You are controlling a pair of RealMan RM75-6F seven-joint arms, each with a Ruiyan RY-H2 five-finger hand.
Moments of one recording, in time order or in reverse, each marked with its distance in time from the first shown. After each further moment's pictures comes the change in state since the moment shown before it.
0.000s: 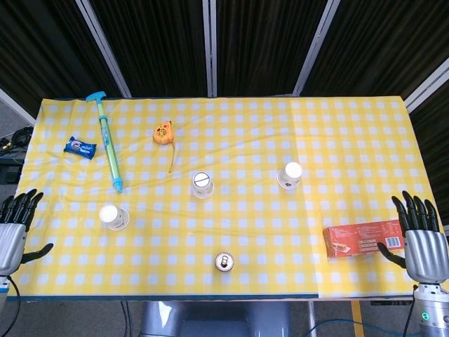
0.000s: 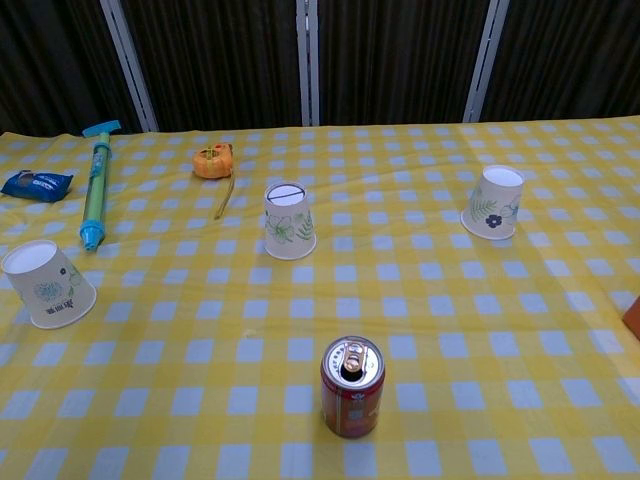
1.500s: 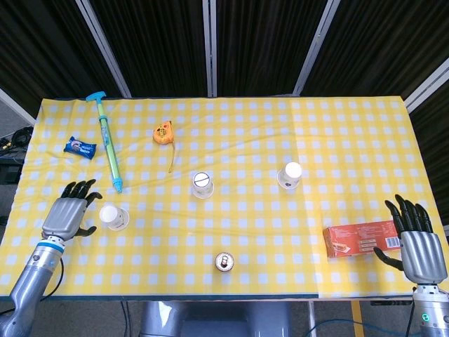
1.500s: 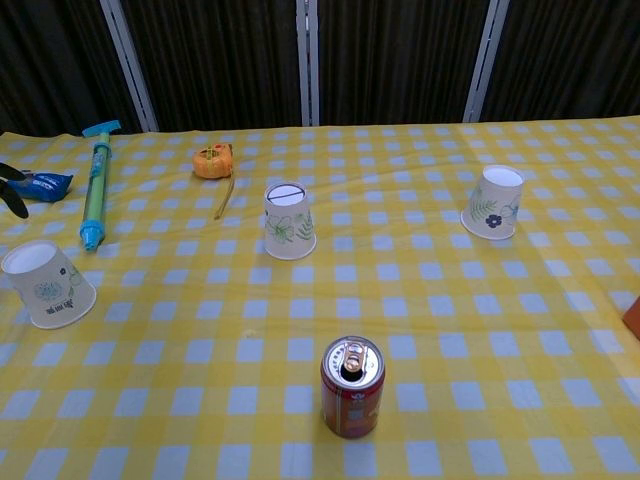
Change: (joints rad) left arm -0.291 -0.100 -0.093 -0.055 -0.346 -0.411 0.299; right arm 0.007 0.030 -0.023 -0.028 -0.006 -0.041 0.031
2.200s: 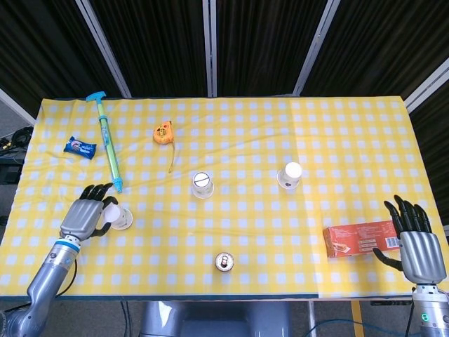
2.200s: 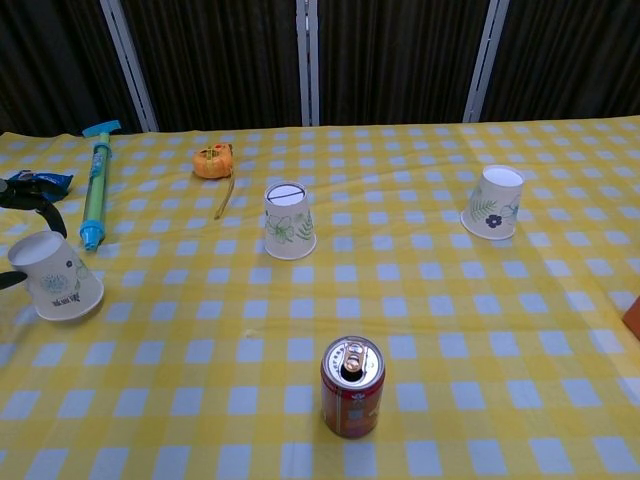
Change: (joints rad) left arm -0.051 -0.058 0.025 0.008 -0.004 -0.006 -0.021; right arm 0.001 0.000 -0.001 -0.001 0.003 -0.008 0.005
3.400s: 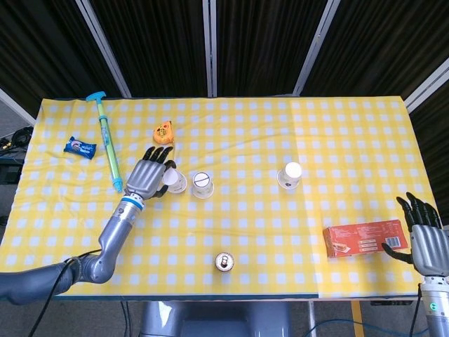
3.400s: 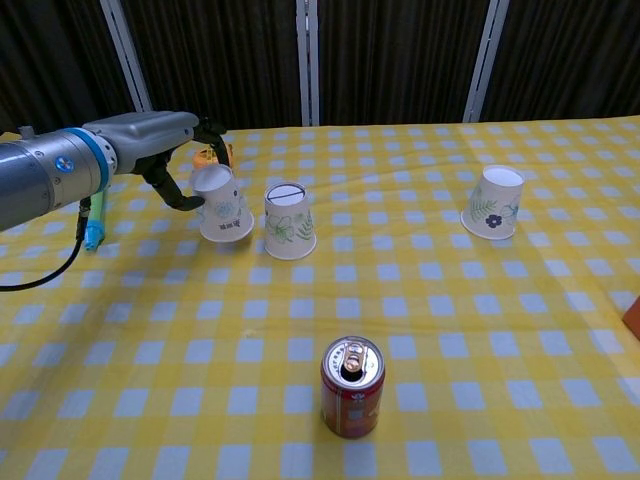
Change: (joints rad) left arm -0.390 -0.326 -0.177 0.285 -0.234 -0.120 0.165; right arm 0.026 0.004 0.035 0.072 0.114 -0.099 0.127
